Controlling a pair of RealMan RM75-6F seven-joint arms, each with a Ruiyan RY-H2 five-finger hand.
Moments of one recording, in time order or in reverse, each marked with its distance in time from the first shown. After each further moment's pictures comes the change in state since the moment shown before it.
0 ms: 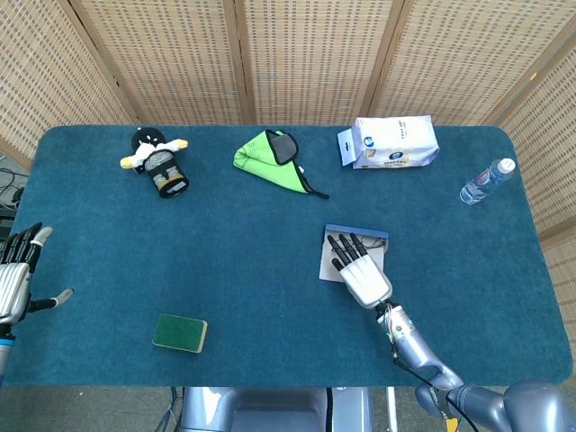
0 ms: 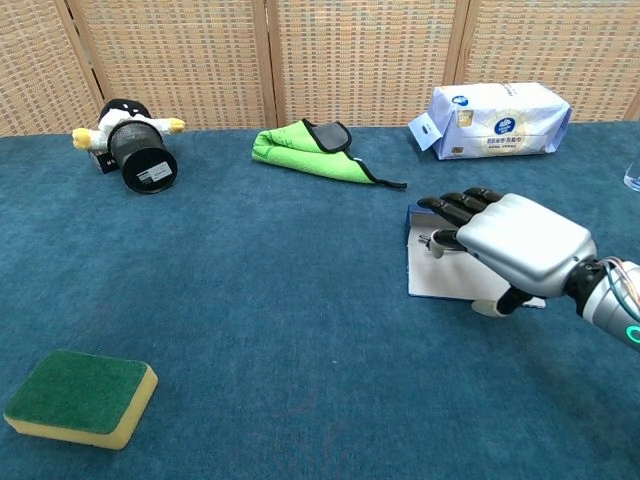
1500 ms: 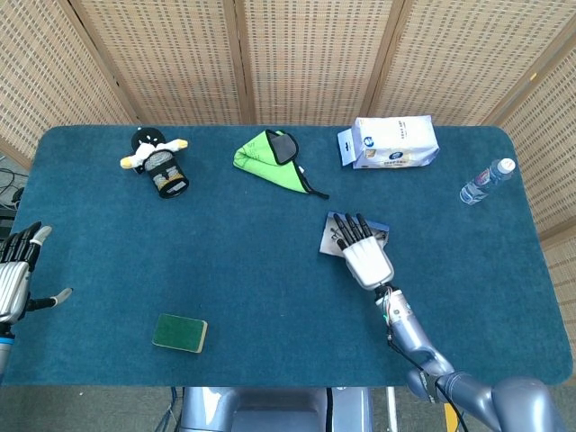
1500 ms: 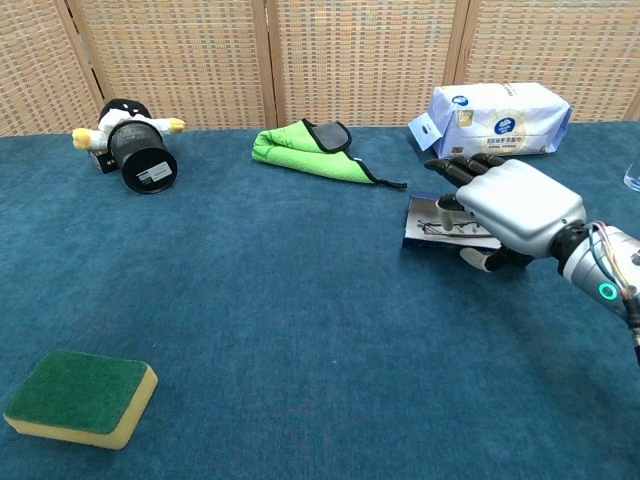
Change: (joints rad) left arm -0.004 0.000 -0.003 0.005 -0.011 -0.013 -0.002; right arm 0.044 -0.058 0.097 0.117 0.048 -0.007 0.035
